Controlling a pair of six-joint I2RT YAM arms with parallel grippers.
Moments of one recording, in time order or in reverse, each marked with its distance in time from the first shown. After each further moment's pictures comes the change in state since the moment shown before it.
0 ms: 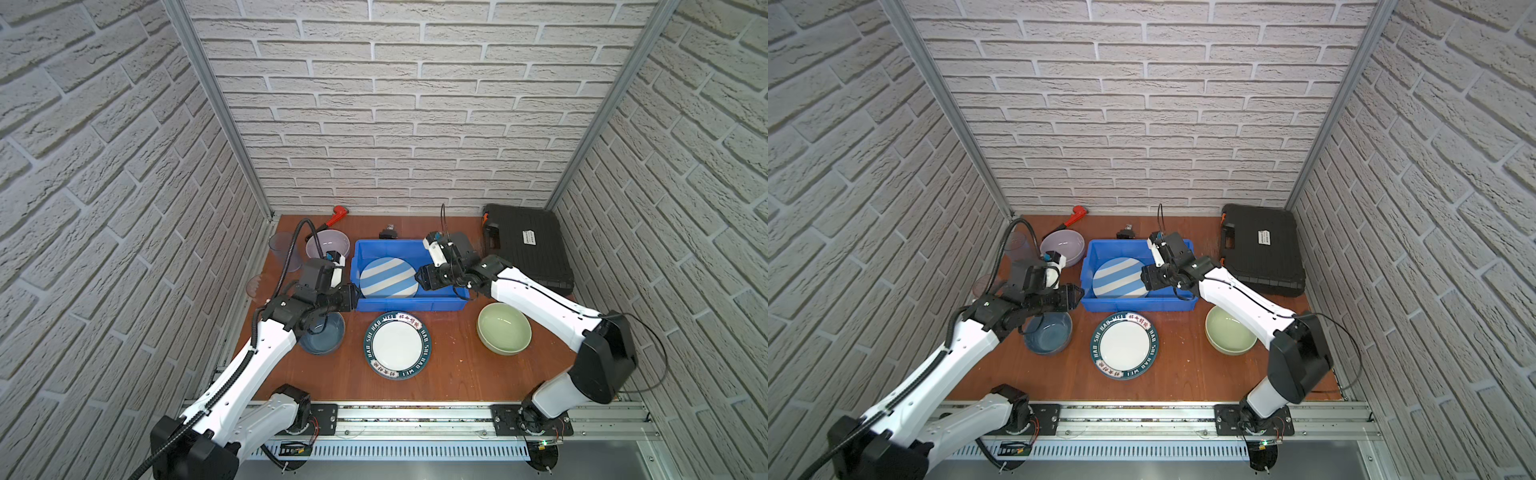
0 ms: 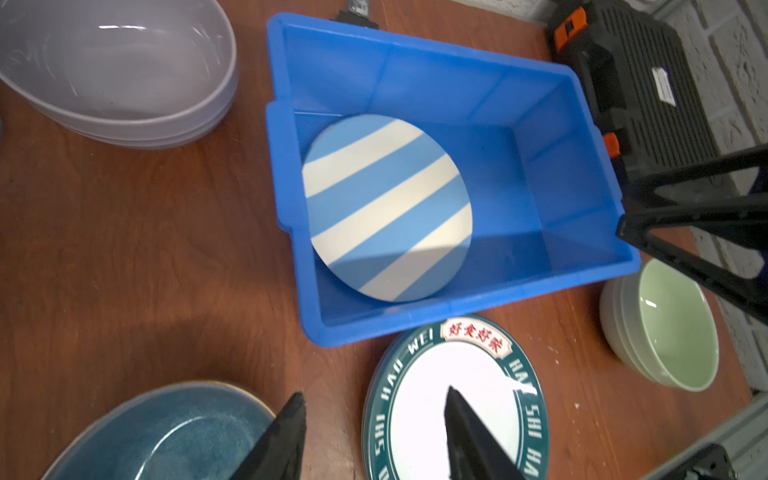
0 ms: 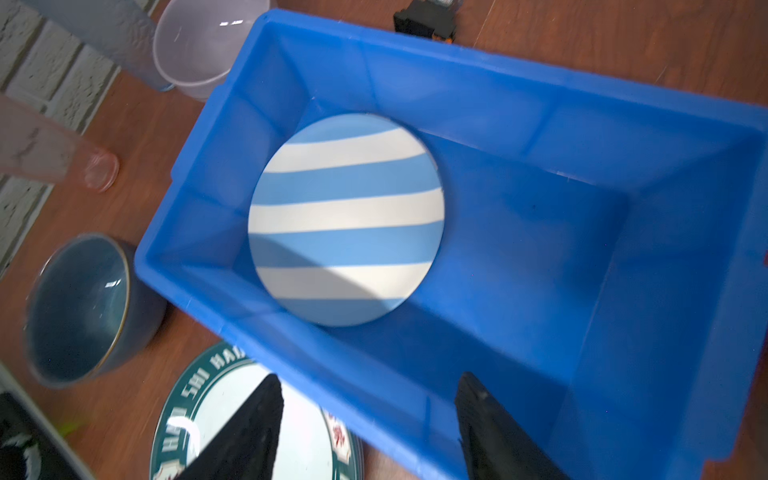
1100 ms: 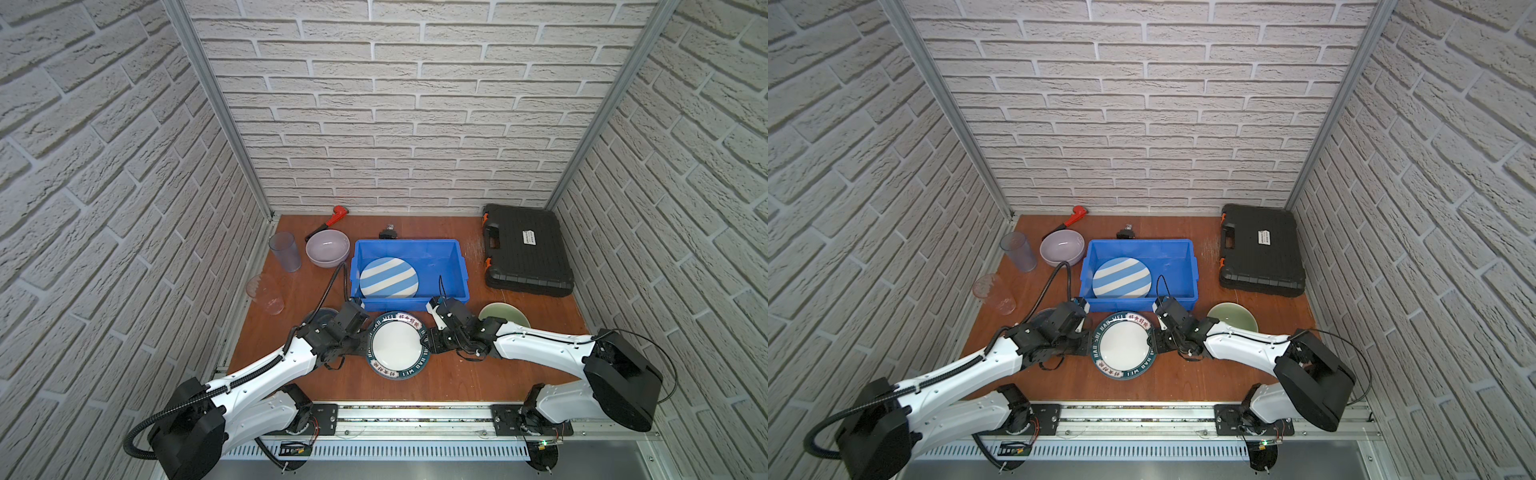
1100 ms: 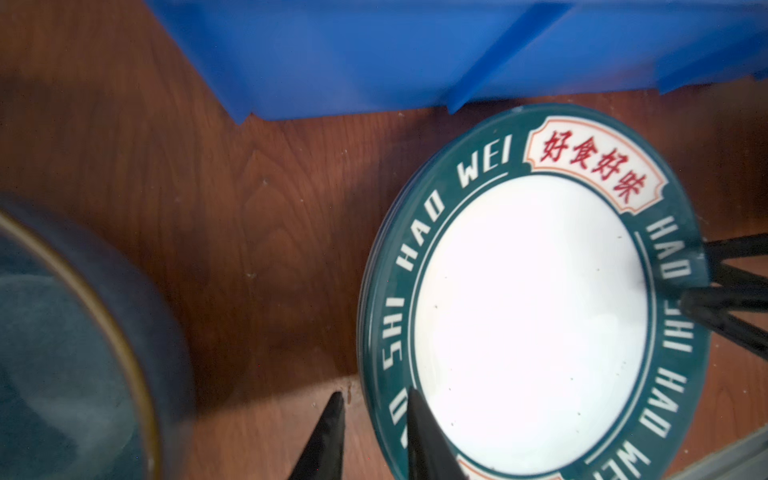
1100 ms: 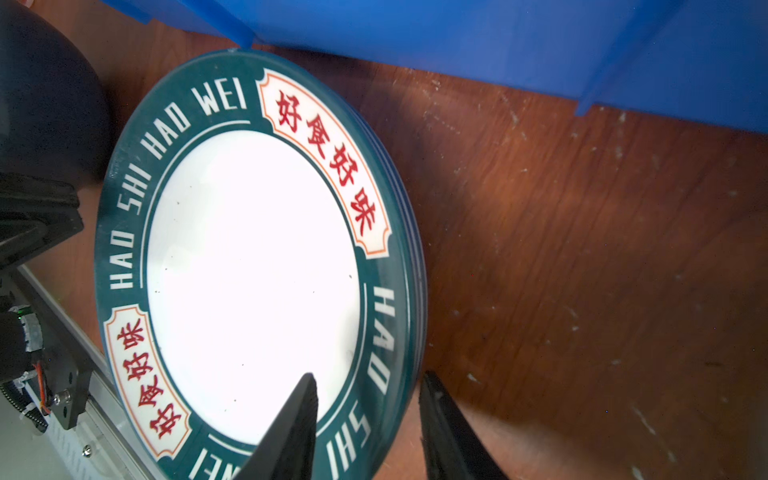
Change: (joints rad) left arm -0.283 0.076 -0.346 0.151 -0.141 -0.246; right arm 0.199 -0.107 -0.576 0.334 -0.062 0.331
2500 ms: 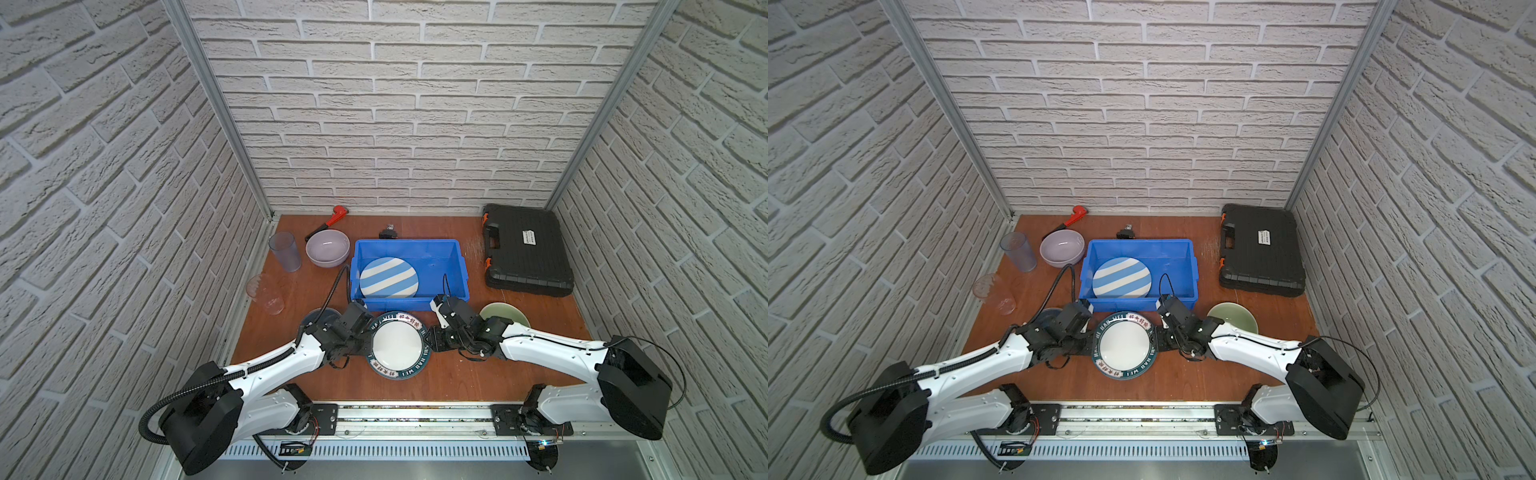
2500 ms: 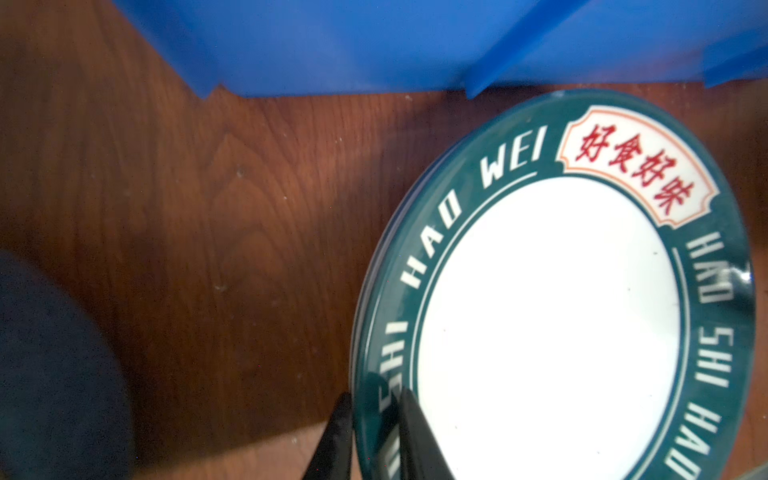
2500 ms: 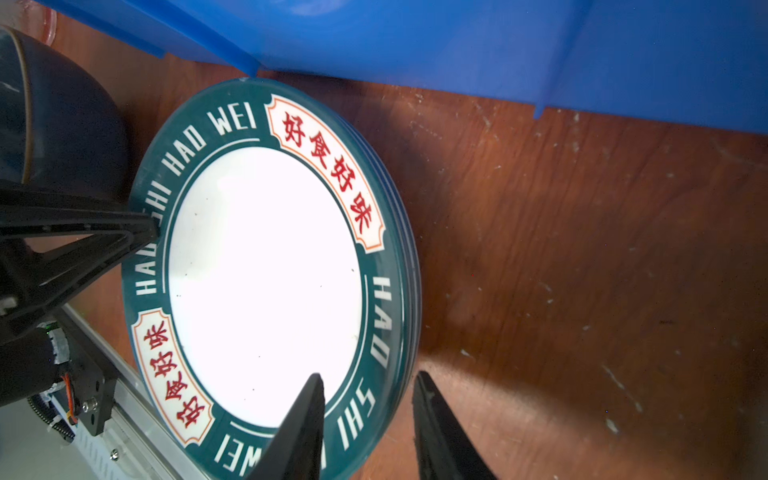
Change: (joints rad) left arm -0.006 0.087 -0.023 0.097 0.015 -0.027; right arm 0.003 -0.056 0.016 -0.068 0.031 0.052
